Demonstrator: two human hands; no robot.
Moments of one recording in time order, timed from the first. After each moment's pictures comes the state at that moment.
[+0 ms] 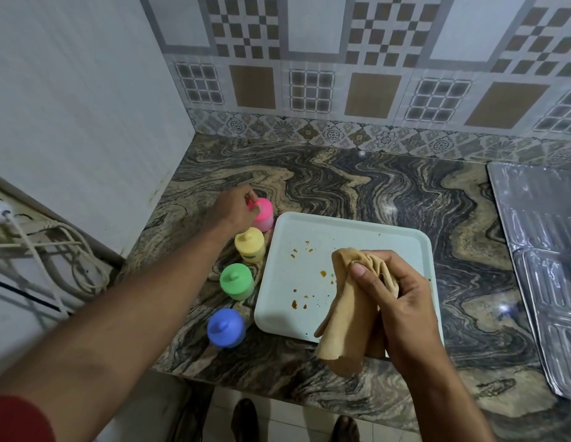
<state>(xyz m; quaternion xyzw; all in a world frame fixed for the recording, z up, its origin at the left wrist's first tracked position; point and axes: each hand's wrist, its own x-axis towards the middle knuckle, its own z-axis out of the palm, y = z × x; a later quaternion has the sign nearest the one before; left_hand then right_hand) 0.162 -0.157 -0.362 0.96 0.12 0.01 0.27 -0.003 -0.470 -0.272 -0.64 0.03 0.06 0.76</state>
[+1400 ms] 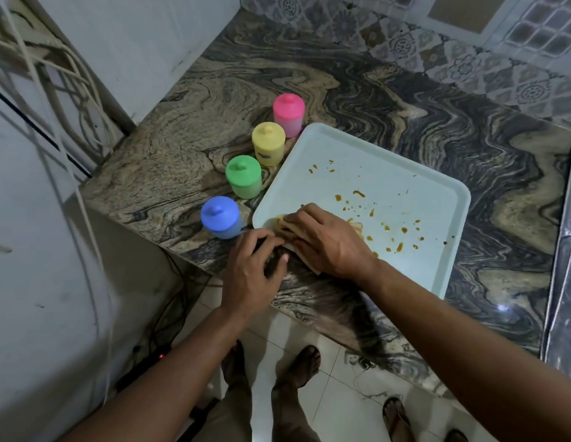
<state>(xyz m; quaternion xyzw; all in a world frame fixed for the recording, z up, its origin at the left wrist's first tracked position) -0.119 -0.305 -0.451 0.93 0.14 0.15 0.31 0.033 -0.449 -0.422 -0.81 -0.53 0.05 0.26</state>
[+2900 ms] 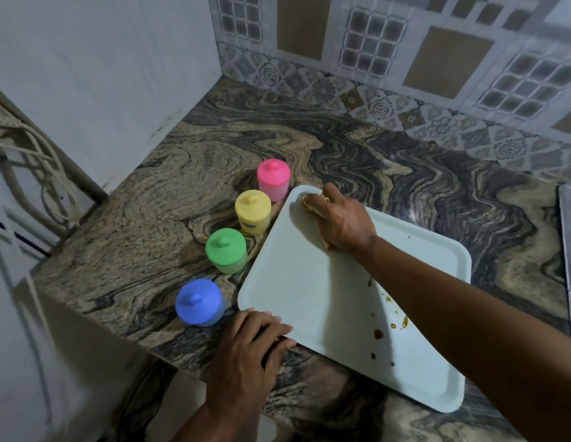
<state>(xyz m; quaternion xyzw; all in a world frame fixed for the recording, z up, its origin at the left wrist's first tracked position) -0.099 -0.299 -0.474 0.94 0.06 0.16 0.30 0.195 -0.405 -0.425 -0.89 -0.45 -0.03 0.09</state>
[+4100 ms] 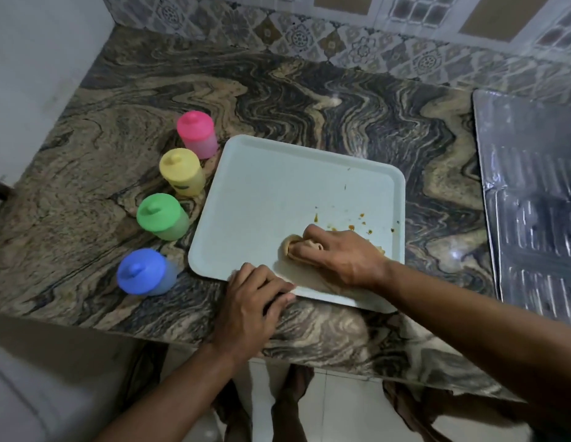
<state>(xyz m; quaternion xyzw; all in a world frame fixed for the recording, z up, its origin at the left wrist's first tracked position) -0.080 -0.339 -0.465 0.93 -0.08 0.08 0.34 0.065 -0.549 -0.432 -0.84 -0.53 0.04 0.10</state>
